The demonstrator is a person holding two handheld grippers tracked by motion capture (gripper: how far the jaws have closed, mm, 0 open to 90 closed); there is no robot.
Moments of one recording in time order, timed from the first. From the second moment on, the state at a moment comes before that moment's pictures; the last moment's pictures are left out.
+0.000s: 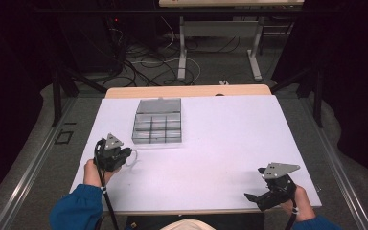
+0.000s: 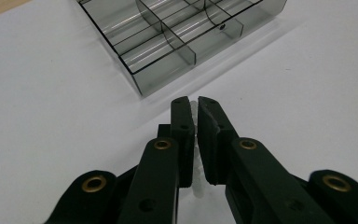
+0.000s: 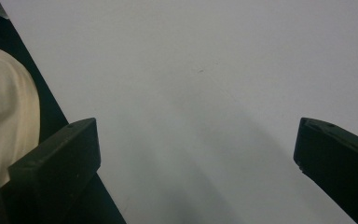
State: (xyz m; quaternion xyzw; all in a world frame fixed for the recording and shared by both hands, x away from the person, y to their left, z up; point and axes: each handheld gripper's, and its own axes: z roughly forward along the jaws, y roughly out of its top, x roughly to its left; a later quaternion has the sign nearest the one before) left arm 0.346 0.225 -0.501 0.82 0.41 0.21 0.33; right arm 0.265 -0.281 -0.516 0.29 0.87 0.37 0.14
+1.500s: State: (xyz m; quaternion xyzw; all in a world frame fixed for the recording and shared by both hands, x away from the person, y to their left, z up) left arm 0.352 0.211 -0.472 0.82 0.39 0.21 0.36; right arm 0.265 -0.280 -0.517 0.30 0.87 0.37 0.15
